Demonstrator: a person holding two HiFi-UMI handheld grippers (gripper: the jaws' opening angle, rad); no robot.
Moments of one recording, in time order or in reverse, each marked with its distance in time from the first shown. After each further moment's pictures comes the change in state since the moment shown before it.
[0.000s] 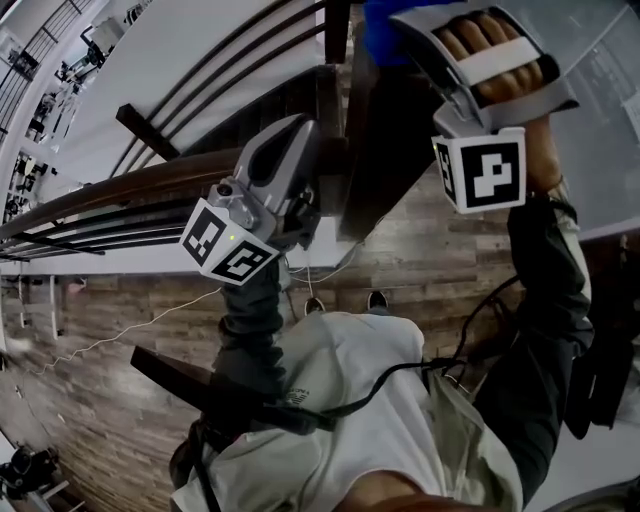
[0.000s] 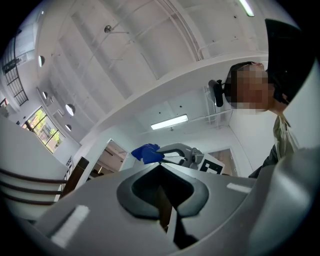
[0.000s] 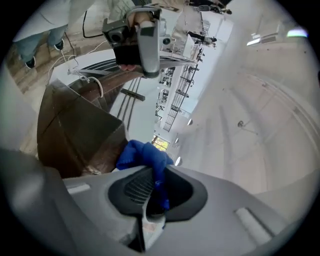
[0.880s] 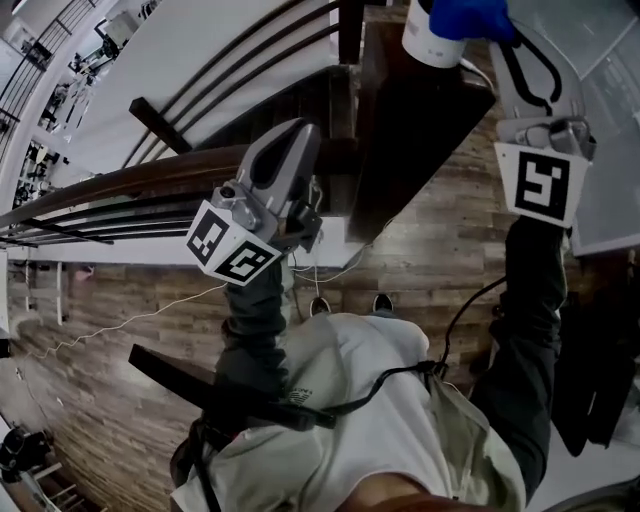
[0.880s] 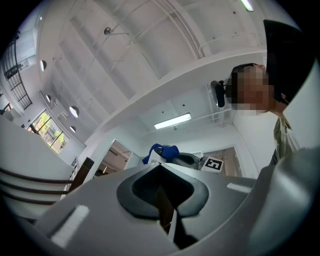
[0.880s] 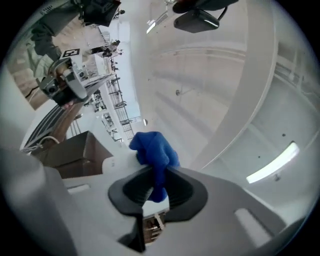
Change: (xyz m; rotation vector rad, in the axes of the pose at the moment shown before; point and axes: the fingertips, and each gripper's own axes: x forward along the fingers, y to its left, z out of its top) left arm -0.005 0.001 -0.006 0.010 0.013 0.048; right arm -0.050 -0.005 -0.097 0.892 -0.057 -0.271
